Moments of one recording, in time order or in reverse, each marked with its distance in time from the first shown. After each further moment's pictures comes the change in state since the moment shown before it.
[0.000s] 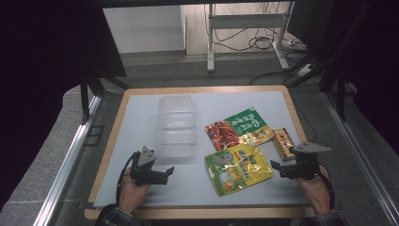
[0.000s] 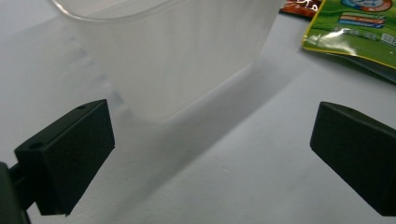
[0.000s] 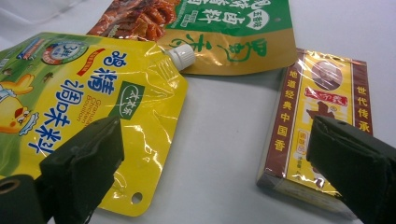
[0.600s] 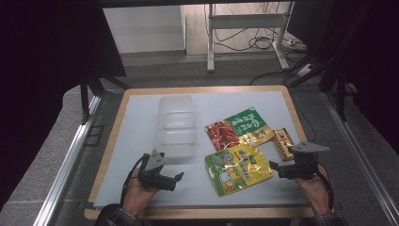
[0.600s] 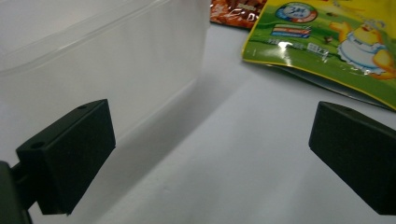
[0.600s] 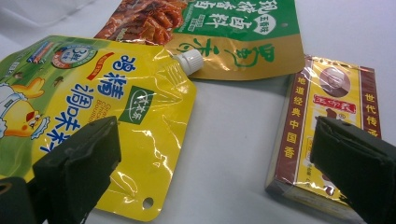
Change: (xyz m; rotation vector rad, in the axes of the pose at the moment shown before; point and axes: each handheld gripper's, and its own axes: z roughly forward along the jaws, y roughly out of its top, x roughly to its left) left arm -0.026 0.011 -0.002 -0.018 -0.102 0.078; right arm 0.006 0.004 0.000 0.000 0.007 -0.007
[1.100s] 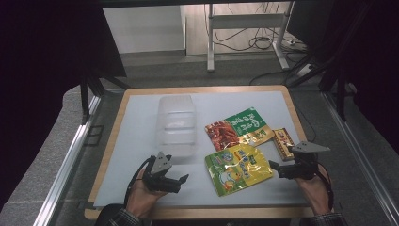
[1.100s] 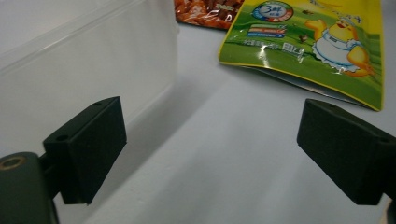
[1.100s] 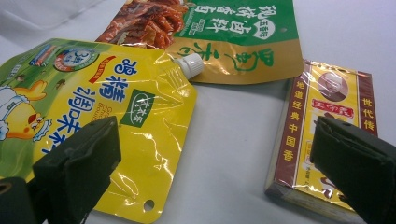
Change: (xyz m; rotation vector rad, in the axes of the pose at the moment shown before) left arm -0.016 0.006 0.004 0.013 -0.026 0.042; right arm 0.001 0.001 -0.001 -0.012 -0.003 -0.005
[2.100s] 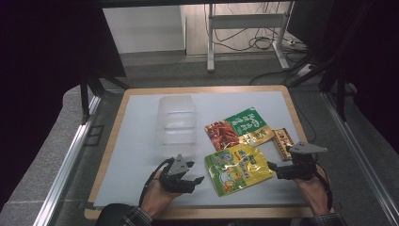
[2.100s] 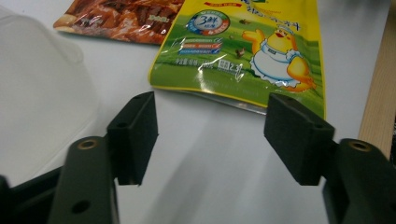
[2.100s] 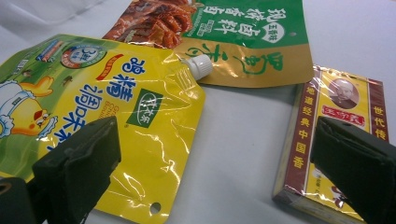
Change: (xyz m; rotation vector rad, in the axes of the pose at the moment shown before) left arm -0.028 0.017 0.032 -0.005 -0.145 0.062; right arm 0.005 0.001 0.003 0.000 0.011 -0.036
